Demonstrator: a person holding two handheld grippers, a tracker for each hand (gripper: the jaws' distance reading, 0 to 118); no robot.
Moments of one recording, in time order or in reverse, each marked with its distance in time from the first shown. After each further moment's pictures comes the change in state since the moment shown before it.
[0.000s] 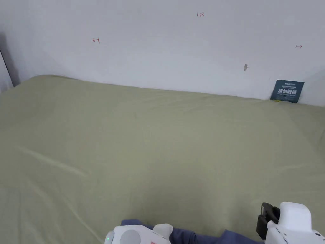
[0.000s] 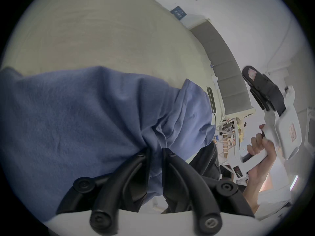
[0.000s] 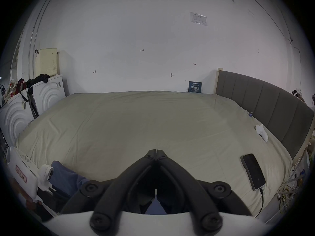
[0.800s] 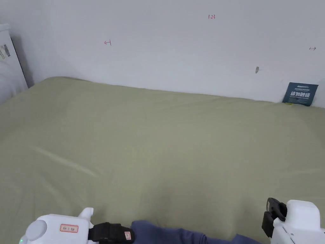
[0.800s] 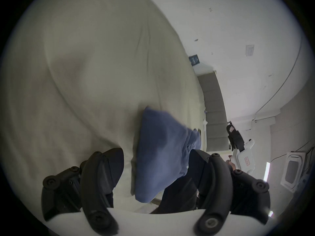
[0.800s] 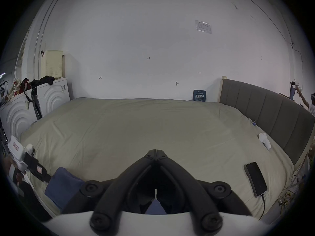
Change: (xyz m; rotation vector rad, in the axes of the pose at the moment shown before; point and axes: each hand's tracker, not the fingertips) left arm -0.161 -0.026 0.136 0.209 -0.173 0.368; right arm -0.018 0.011 0.004 0.068 0.032 0.023
